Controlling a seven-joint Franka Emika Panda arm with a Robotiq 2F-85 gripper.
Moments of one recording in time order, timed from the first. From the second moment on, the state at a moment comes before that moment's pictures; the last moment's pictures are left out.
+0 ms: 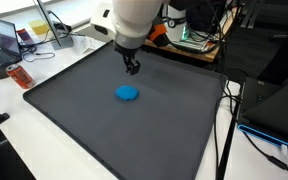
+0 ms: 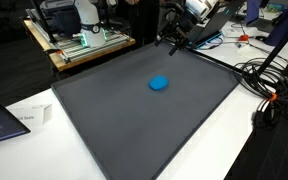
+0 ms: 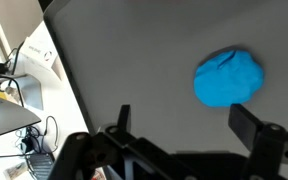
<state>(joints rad) 0.29 0.55 0.00 -1.58 -0.47 1.67 0.88</state>
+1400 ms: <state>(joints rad) 0.07 0.67 -0.01 -1.38 -0.05 1.61 0.33</state>
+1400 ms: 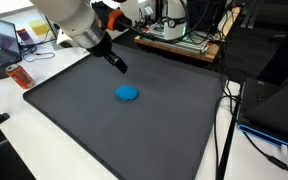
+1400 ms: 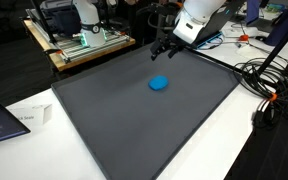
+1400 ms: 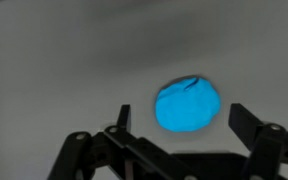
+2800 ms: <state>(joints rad) -0.13 0.72 0.01 -1.42 0.37 1.81 0.09</state>
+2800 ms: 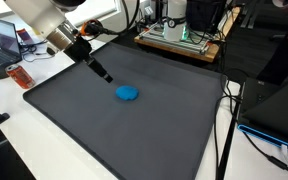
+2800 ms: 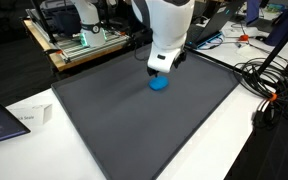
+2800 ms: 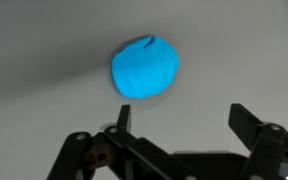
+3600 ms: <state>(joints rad) -0.23 0.82 0.02 -1.41 0.54 1.83 0.03</state>
